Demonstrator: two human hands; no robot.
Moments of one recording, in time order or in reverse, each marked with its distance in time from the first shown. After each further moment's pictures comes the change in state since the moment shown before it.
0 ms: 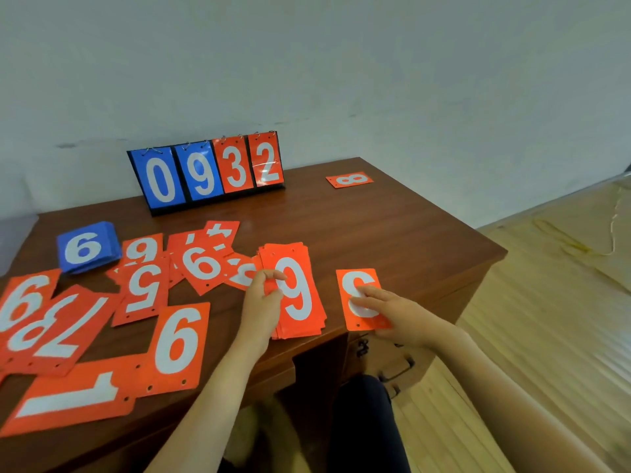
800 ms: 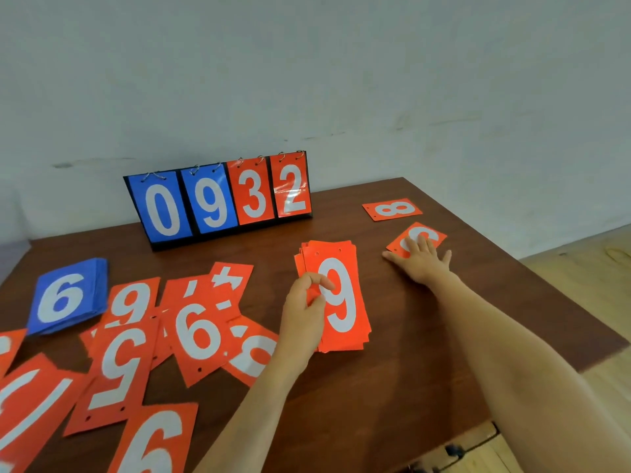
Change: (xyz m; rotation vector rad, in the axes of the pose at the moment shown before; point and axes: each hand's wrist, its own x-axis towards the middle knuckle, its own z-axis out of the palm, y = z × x) left_hand 0.132 0.034 0.048 -0.034 -0.023 0.064; right_hand 0.269 0.127 -0.076 -0.020 0.132 0.590
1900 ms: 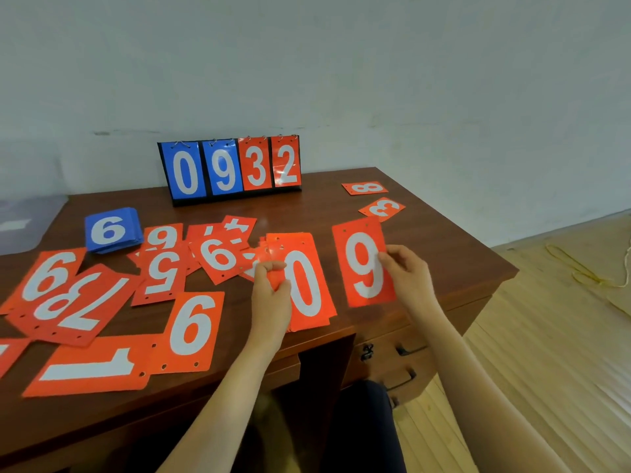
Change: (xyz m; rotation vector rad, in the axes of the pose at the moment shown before) left_hand -0.158 -0.013 -0.049 -0.170 0.148 0.033; right_hand -0.302 -0.009 0.003 1.077 0.282 -0.254
